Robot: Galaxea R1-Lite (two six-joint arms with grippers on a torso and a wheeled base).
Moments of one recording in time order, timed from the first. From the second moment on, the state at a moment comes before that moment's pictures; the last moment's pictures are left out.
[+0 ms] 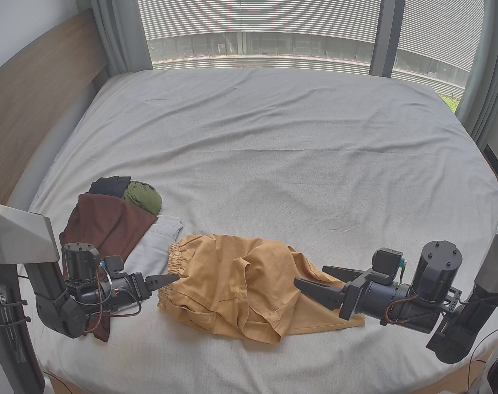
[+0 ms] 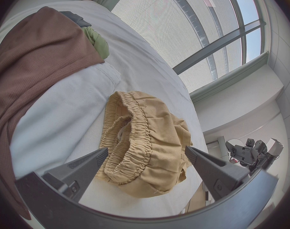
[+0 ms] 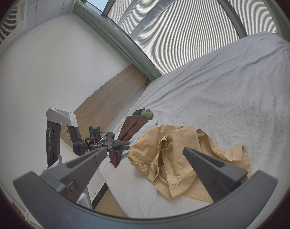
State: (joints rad) left arm -0.07 2.24 -0.38 -1.34 -0.61 -0.49; right arm 0.62 1.97 -0.25 -1.54 0.24 0.46
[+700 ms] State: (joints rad) left arm -0.16 2.30 -0.29 -1.55 -0.61 -0.48; right arm 0.62 1.97 -0.25 -1.54 0.24 0.46
